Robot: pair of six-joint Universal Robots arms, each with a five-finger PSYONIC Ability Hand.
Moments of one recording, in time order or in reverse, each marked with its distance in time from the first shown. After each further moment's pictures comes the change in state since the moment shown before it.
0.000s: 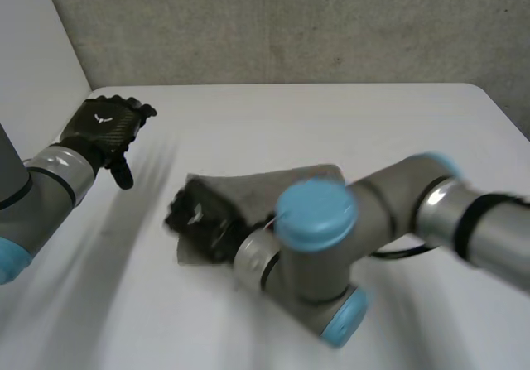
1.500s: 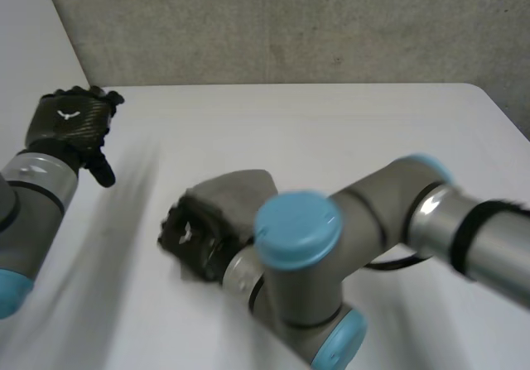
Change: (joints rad) left arm -0.056 0.169 -0.124 0.058 -0.238 -0.106; right arm 0.067 -0.026 0.010 0.100 0.084 -0.077; left_hand 0.009 0.006 0.008 0.007 0.004; right_hand -0.021 -0.008 -0.009 -0.001 0.009
